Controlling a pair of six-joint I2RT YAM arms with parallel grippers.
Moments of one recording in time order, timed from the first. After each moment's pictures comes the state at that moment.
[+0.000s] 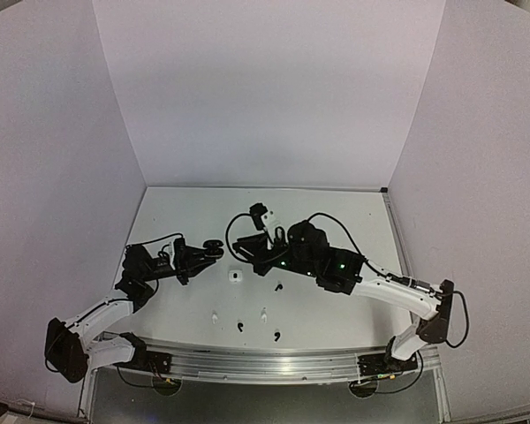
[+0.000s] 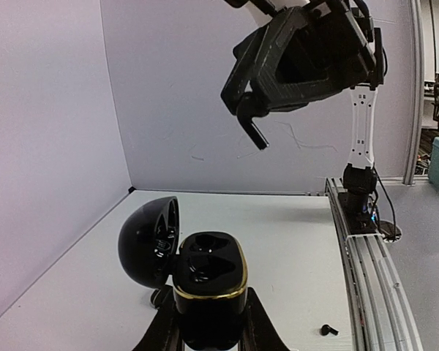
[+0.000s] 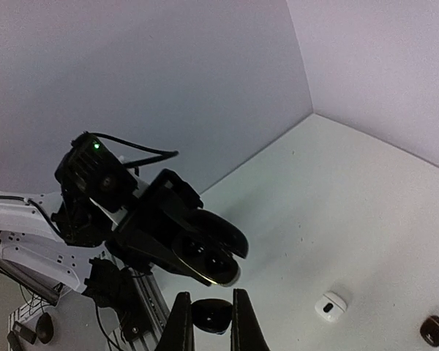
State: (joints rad) left arm -0.50 1.05 0.57 0.60 0.86 0.04; right arm 1.11 1.59 1.59 -0.25 0.00 0.39
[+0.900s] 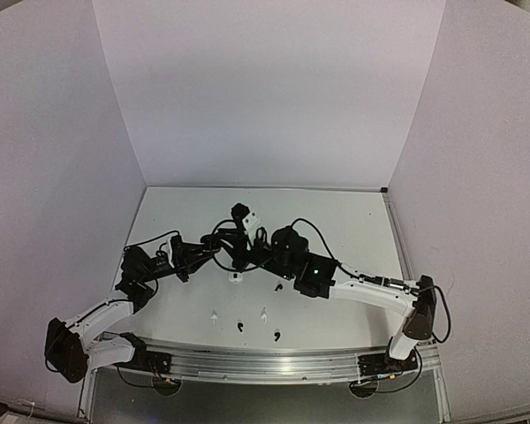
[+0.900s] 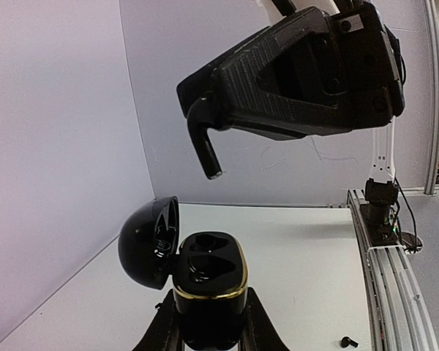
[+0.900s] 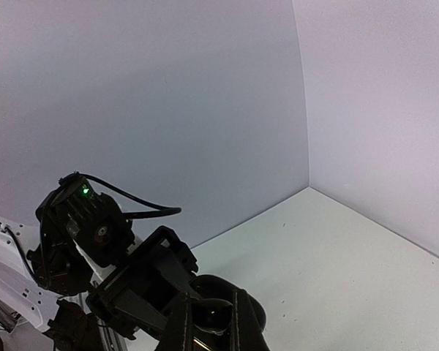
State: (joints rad) left arm -0.50 1.05 0.56 0.68 0.78 0.02; right arm 1.16 1.74 1.60 0.12 0.09 0.18
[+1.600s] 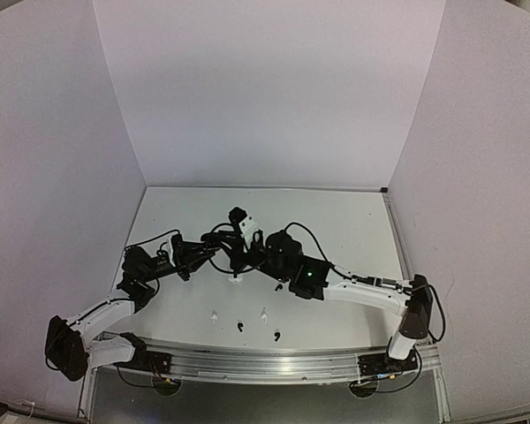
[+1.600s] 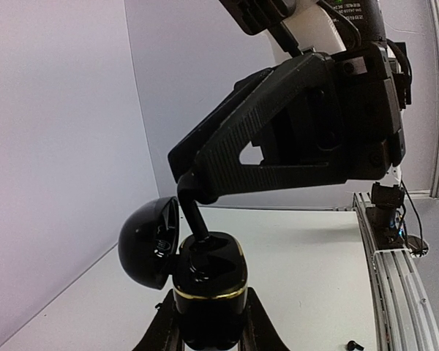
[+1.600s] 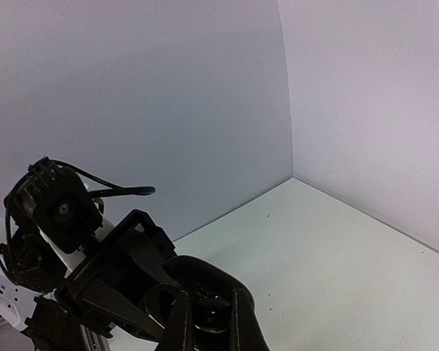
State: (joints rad) left arm -0.51 1.07 0.56 0.72 0.76 0.02; right arm 1.16 1.77 1.57 0.16 0.16 0.16
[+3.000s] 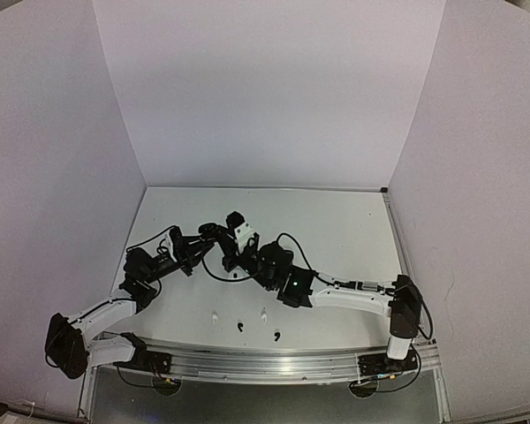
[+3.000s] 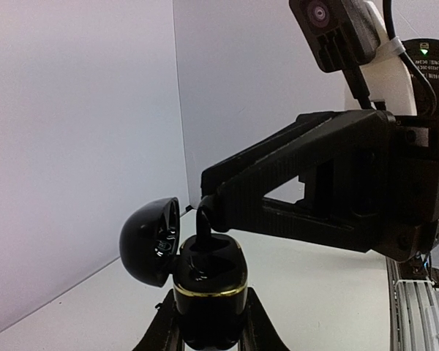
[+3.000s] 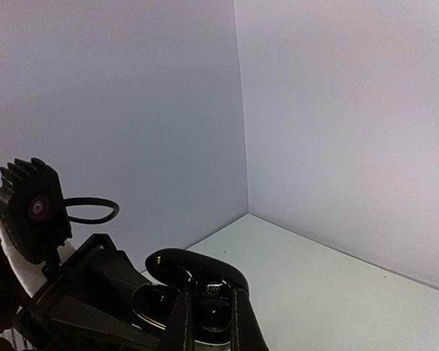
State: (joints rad) left arm -0.53 1.08 0.55 0.77 0.58 -0.05; right arm 1.20 1.86 1.54 0.42 0.37 0.05
